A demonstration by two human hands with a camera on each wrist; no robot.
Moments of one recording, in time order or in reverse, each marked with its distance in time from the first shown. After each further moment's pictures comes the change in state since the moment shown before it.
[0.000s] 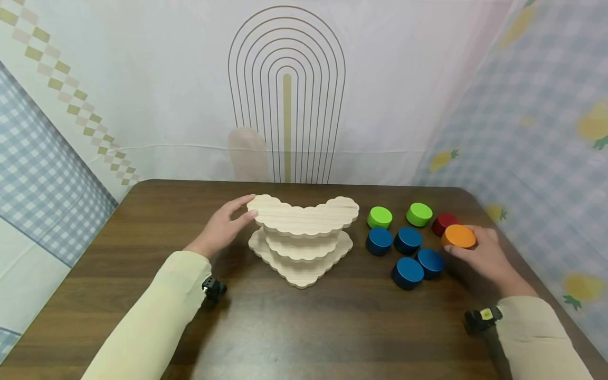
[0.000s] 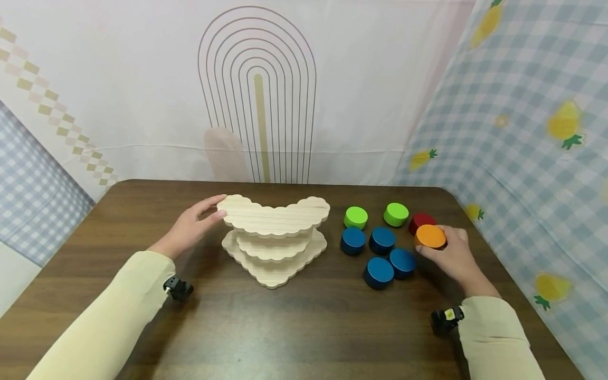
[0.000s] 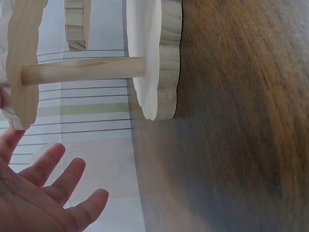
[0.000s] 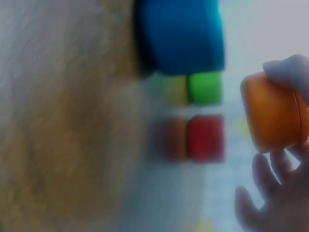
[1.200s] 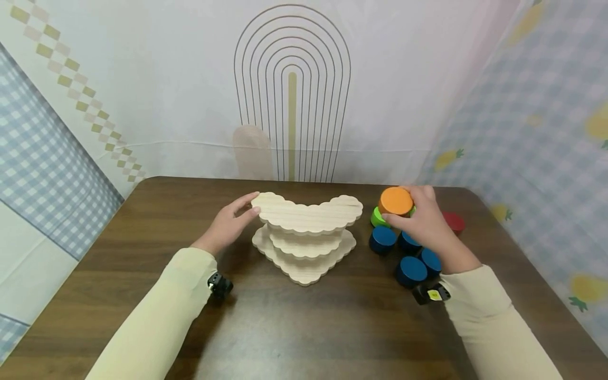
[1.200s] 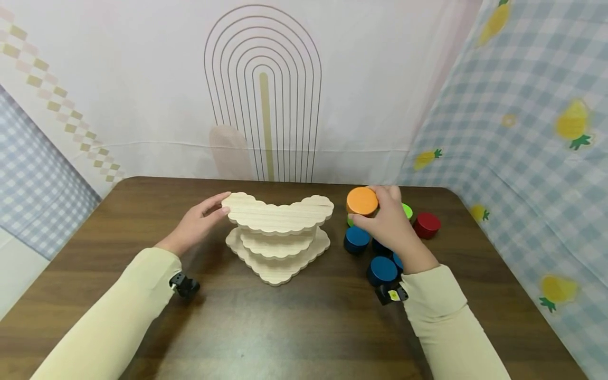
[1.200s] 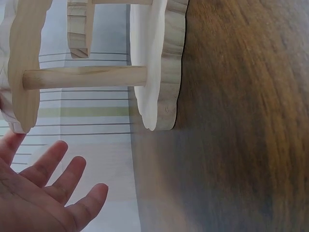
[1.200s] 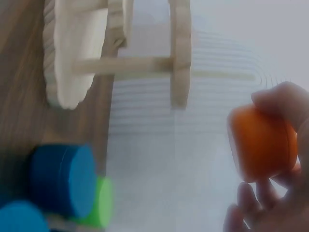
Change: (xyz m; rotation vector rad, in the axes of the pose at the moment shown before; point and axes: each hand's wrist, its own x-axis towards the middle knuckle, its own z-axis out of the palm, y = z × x) left_hand -0.003 0.003 0.003 -0.076 0.012 -0.055; right_hand 0.020 -0.169 0.017 0.163 -0.036 -0.198
